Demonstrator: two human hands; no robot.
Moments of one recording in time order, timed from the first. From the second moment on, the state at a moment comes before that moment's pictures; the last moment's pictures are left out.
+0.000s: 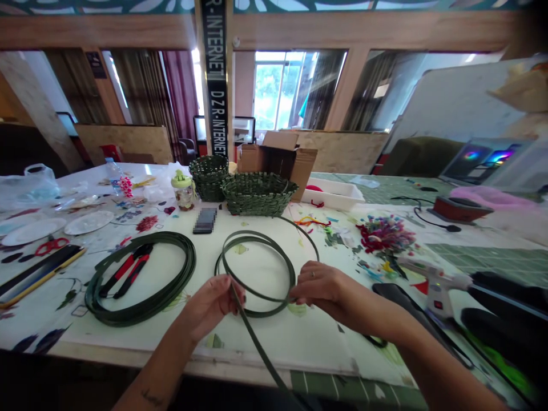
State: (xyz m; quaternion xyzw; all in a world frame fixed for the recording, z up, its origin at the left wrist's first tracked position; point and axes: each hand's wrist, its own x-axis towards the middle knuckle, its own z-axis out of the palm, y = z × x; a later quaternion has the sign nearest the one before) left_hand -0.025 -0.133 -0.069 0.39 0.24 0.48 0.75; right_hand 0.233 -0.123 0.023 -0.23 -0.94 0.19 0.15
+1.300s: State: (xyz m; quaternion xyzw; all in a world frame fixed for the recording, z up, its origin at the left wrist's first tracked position) left_hand -0.023 -0.132 -0.072 0.42 0.30 0.44 0.74; right_hand 0.218 -0.107 -0.025 -0.24 -0.94 0.11 0.22
